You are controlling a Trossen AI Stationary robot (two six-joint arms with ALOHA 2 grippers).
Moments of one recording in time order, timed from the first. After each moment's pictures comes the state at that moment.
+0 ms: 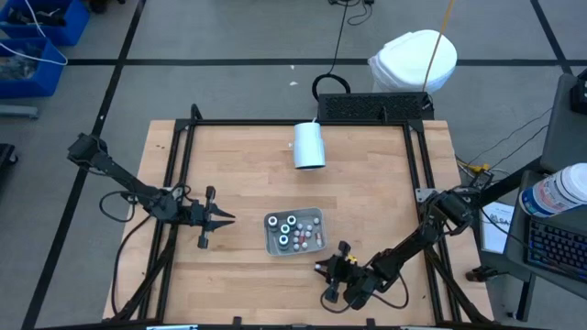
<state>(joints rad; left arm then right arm) -0.58 0.62 0.02 0.53 -0.50 0.05 0.73 1.99 0.93 0.27 0.81 0.77</state>
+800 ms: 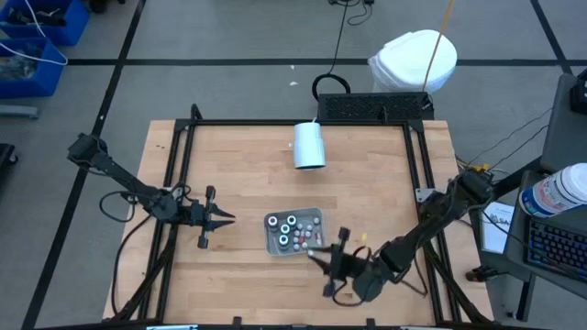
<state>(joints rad) -0.58 0.62 0.02 0.53 -0.50 0.05 0.70 1.73 1.06 0.23 0.99 0.20</state>
